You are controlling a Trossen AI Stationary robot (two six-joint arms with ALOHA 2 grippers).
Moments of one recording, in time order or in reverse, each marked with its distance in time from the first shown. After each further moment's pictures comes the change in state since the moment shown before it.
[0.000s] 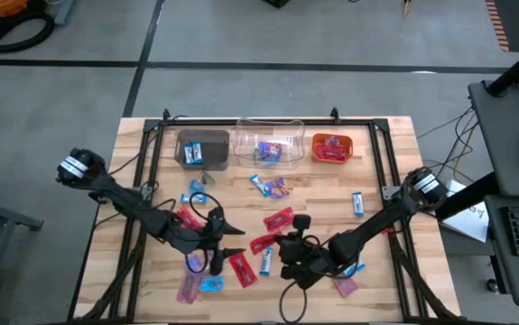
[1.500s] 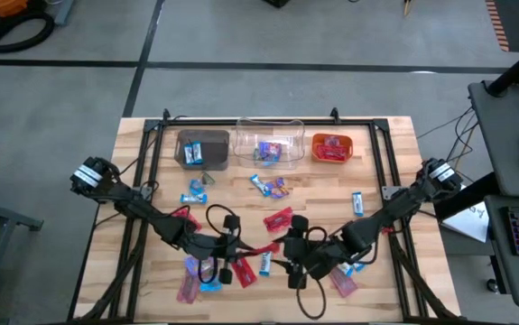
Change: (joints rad) left arm 0.017 0.157 0.138 0.060 0.119 0.370; right arm -0.021 -0.152 0.032 0.059 -0.327 0.064
